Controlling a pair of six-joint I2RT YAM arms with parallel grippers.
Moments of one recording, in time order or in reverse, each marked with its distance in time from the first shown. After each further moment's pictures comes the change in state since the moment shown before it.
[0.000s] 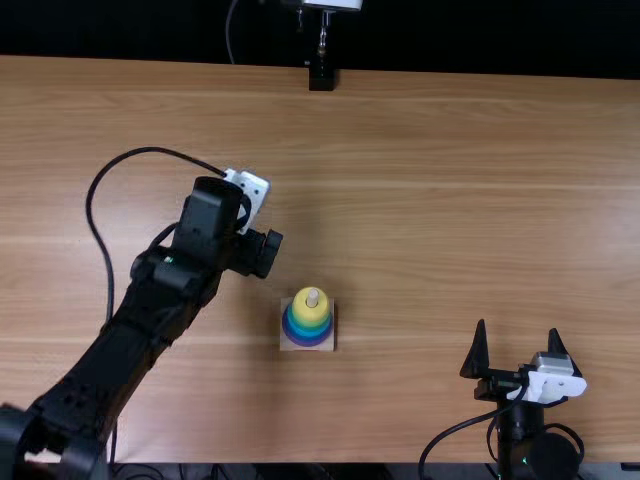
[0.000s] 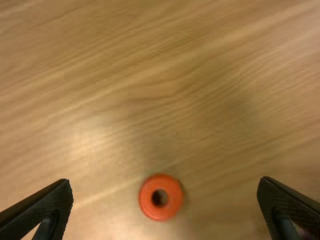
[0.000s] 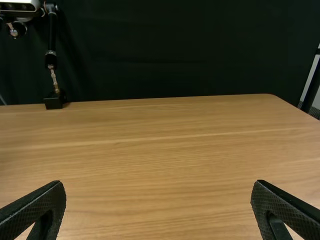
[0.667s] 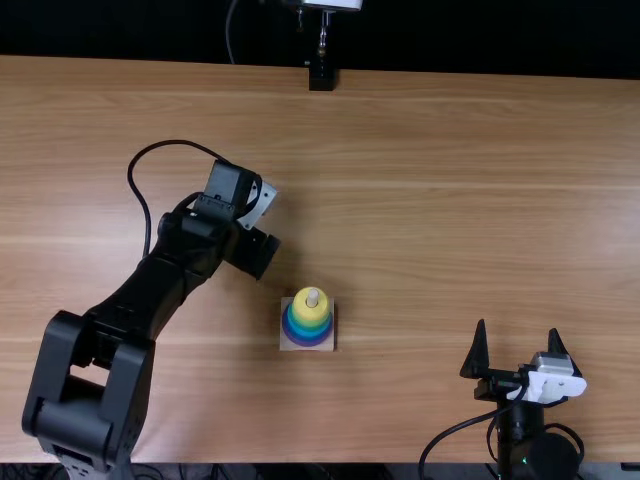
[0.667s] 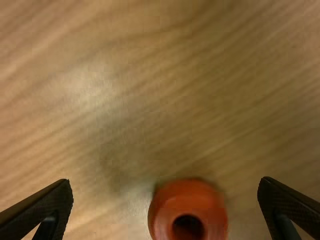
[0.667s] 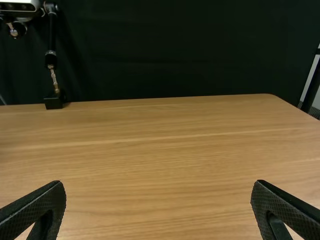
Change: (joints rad) left arm 0.039 0.293 0.191 -0.181 -0.002 0.107; right arm 0.000 0.000 0.000 0.000 0.000 0.000
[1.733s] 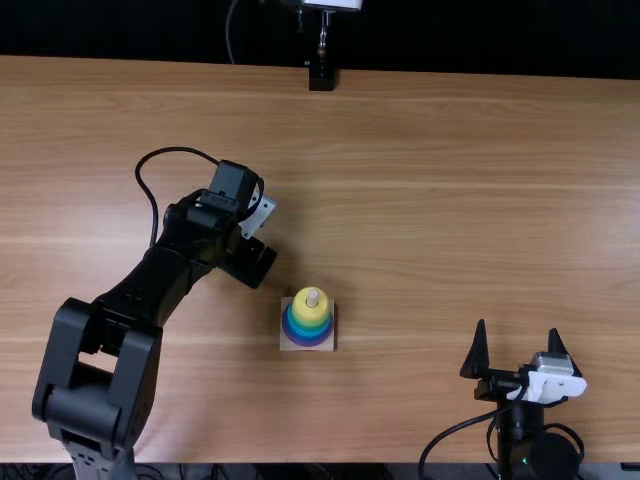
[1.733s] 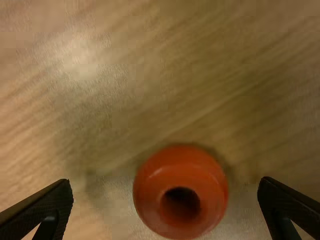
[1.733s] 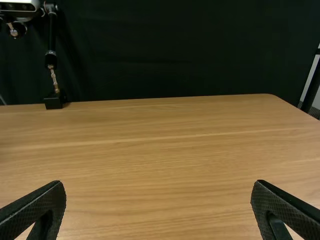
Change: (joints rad) left arm 0.000 0.063 0.071 -0.153 0.000 0.015; right arm 0.000 0.000 0.000 0.000 0.000 0.000
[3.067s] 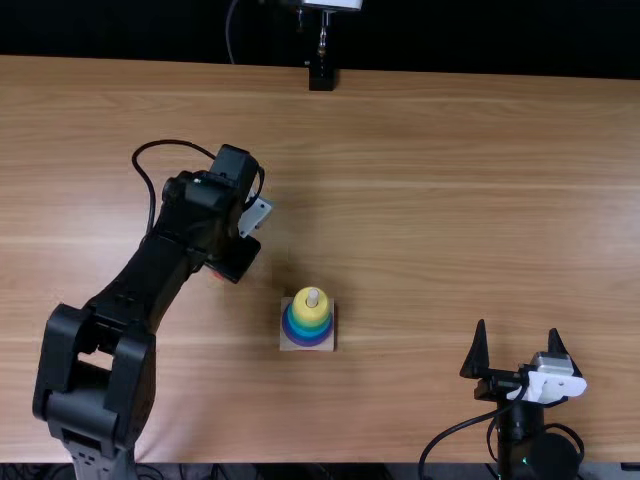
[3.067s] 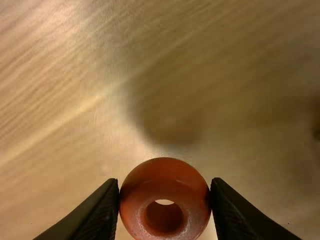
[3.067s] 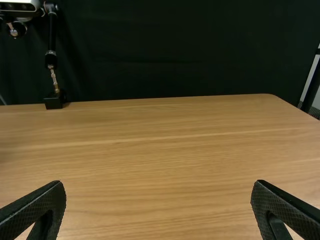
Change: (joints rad) left arm -0.005 -0.014 0.200 -0.402 0.005 0.000; right arm 0.000 0.000 0.000 0.000 0.000 0.000
